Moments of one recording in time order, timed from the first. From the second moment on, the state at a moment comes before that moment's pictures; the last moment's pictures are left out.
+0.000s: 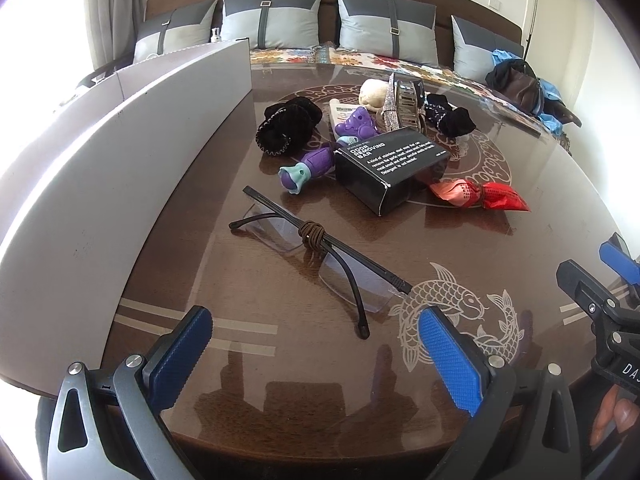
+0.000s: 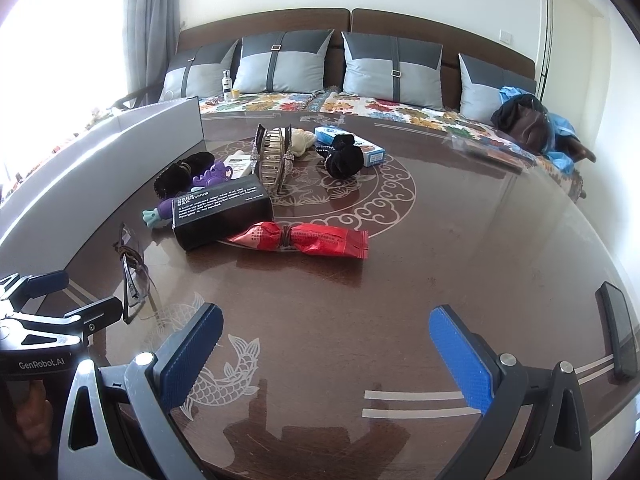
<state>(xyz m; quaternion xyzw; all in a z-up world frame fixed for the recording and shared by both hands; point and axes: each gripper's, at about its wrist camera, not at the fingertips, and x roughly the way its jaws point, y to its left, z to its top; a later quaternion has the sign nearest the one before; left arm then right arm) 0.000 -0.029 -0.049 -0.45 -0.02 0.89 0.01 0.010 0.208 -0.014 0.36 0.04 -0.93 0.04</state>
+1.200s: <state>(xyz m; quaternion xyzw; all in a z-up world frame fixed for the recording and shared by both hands) -0.132 -0.022 -0.067 -0.46 0.01 0.89 0.03 -0.138 0.187 -0.070 0.46 0.04 -0.89 0.06</state>
